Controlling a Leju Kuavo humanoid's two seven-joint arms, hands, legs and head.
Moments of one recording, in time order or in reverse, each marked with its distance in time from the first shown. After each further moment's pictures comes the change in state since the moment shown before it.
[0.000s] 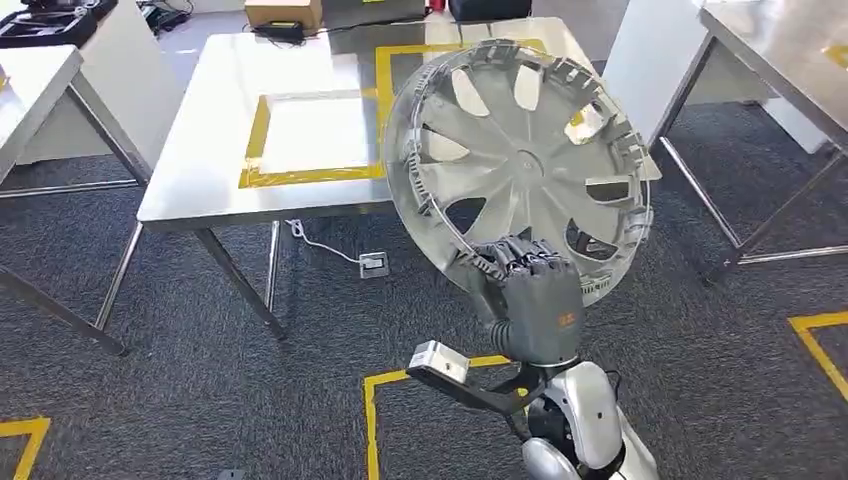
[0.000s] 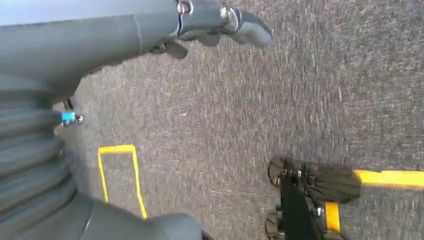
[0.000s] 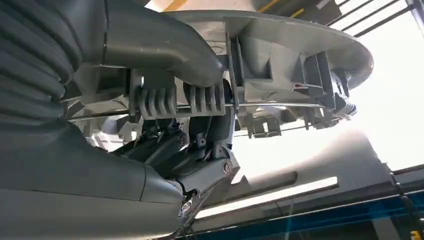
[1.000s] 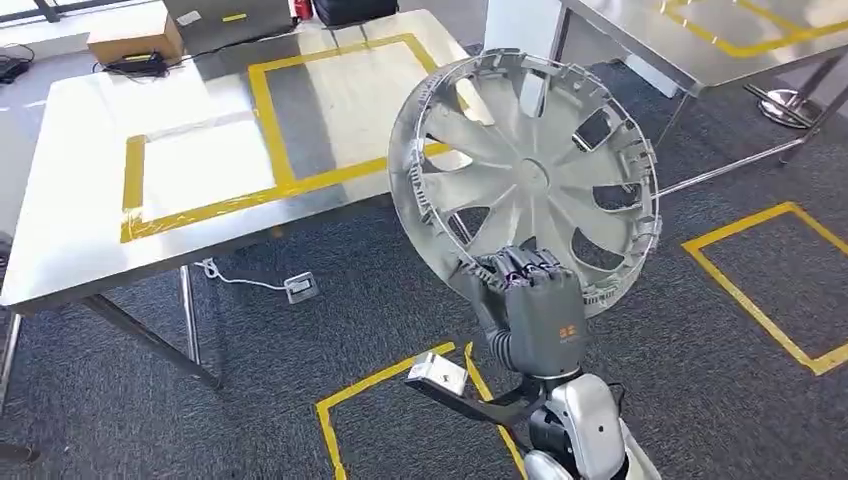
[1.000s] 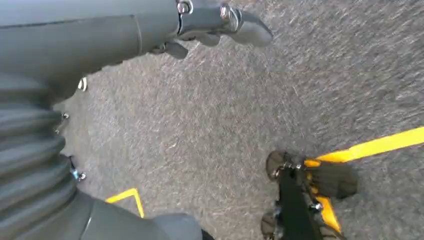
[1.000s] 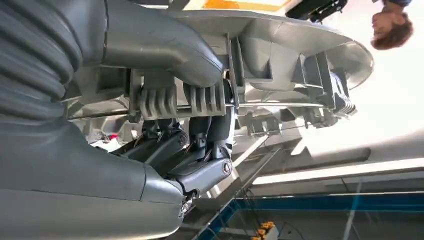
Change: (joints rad) left arm 0.009 -0.005 -0.003 0.001 0.011 0.001 -0.017; right arm 0.045 0.000 -0.005 -0.034 0.056 0.020 0.007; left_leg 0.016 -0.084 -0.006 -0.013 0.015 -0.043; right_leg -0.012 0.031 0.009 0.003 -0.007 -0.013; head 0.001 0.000
